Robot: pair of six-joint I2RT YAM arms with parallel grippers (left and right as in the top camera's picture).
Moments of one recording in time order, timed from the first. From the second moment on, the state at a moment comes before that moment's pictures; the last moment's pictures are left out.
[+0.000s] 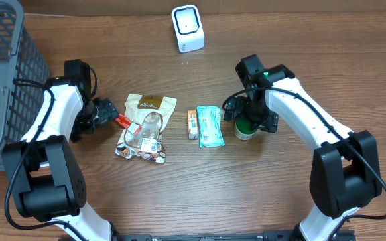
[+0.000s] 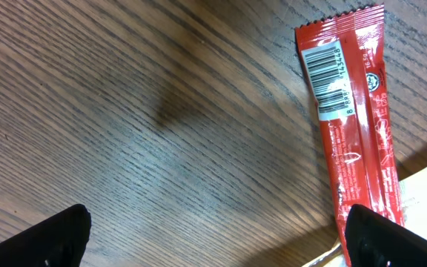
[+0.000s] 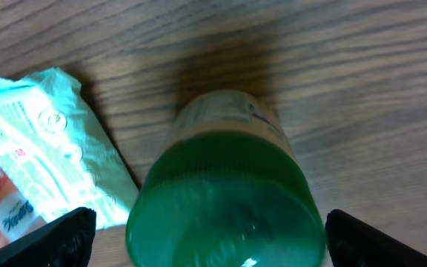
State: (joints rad) left arm 0.15 1.87 1.30 -0.96 -0.10 -0.49; right arm 0.36 1.87 1.41 -1.08 -0.05 0.62
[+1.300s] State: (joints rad) left arm 0.15 1.87 1.30 -0.96 -0.10 -0.49; right arm 0.36 1.87 1.26 -0.89 -0.04 0.62
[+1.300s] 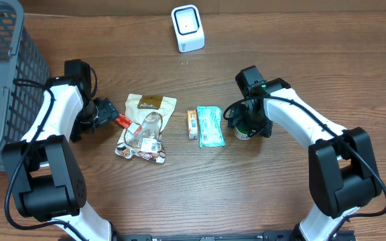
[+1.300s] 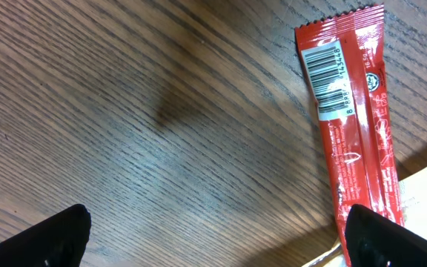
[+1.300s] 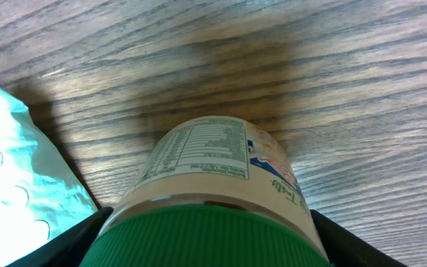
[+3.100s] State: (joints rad) left arm 0.15 1.87 1.30 -0.96 -0.10 -0.49; right arm 0.36 1.88 1.48 -1.13 -0.03 0.62
